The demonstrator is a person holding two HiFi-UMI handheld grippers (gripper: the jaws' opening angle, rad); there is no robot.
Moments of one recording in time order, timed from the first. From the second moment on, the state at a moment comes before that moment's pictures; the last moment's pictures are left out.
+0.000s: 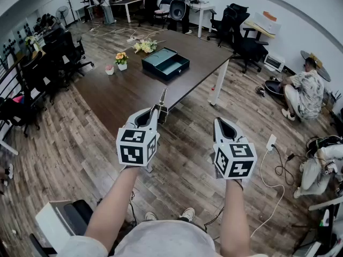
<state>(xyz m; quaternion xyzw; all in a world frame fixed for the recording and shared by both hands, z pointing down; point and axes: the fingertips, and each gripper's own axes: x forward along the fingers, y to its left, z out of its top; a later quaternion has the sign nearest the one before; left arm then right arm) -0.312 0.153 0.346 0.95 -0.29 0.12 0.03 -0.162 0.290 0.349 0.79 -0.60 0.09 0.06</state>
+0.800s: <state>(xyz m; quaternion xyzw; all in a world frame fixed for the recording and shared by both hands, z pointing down) -0.247 0.169 0.356 0.94 -0.31 0.13 0.03 -0.099 0.294 0.363 0.76 -0.64 0.10 0.06</state>
